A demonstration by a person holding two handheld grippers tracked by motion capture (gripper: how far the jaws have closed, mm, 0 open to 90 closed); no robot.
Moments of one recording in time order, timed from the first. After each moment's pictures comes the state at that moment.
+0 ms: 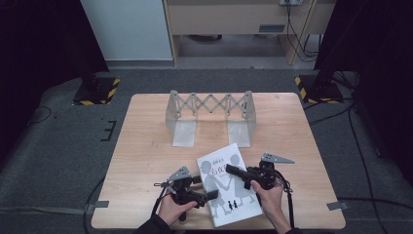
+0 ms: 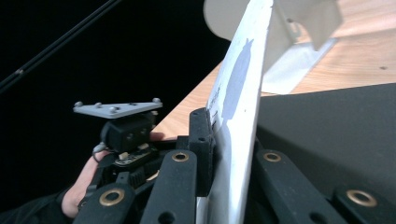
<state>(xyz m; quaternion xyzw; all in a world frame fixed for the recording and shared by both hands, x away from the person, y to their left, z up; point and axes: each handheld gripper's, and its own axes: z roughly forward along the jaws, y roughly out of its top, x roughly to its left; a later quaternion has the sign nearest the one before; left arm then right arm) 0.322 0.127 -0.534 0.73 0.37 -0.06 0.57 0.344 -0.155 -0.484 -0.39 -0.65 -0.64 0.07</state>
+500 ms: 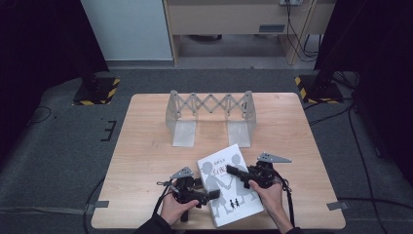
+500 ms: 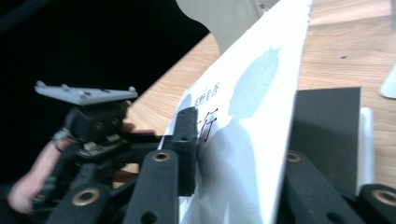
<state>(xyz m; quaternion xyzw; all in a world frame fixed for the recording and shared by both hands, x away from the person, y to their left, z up) 0.329 0.123 -0.545 0.73 0.40 -0.08 0.55 0.353 -0.155 -0.499 -0.41 -0.69 -0.60 0.02</state>
